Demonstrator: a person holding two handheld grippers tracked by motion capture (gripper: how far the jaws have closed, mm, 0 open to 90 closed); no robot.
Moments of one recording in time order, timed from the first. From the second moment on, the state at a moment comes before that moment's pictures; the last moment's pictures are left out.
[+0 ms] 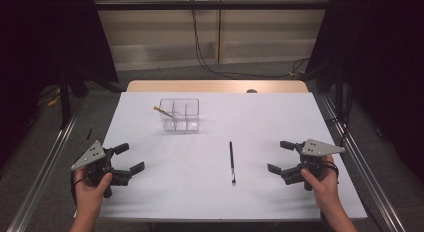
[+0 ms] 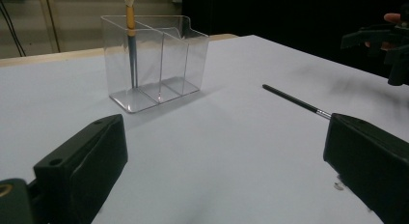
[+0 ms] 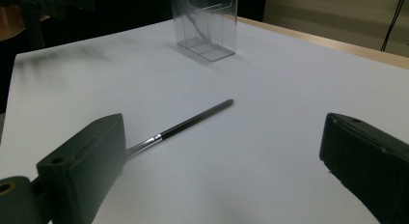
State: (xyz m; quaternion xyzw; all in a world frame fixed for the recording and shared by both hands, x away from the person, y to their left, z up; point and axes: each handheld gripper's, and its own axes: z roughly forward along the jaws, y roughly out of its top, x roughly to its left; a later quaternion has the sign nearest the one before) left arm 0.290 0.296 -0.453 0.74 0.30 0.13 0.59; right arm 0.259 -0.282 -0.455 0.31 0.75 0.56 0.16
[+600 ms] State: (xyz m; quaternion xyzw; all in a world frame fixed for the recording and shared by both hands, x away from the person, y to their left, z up) left arm 0.290 0.295 -0.453 0.74 0.30 0.13 0.59; right arm 0.278 -0.246 -0.454 0.30 0.76 0.56 0.15
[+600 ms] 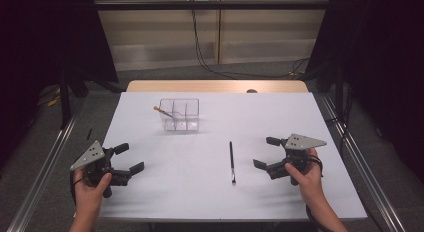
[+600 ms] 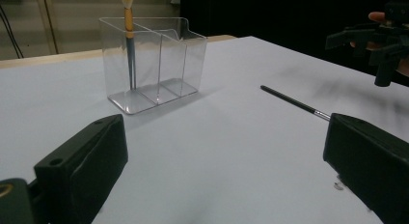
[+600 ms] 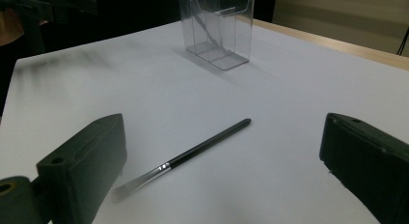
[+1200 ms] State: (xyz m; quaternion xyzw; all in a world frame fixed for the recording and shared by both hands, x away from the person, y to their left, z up) left arm 0.291 0.292 -0.451 0.74 0.29 0.13 0.59; right arm 0.295 -0.217 -0.457 0.33 0.78 0.52 0.14
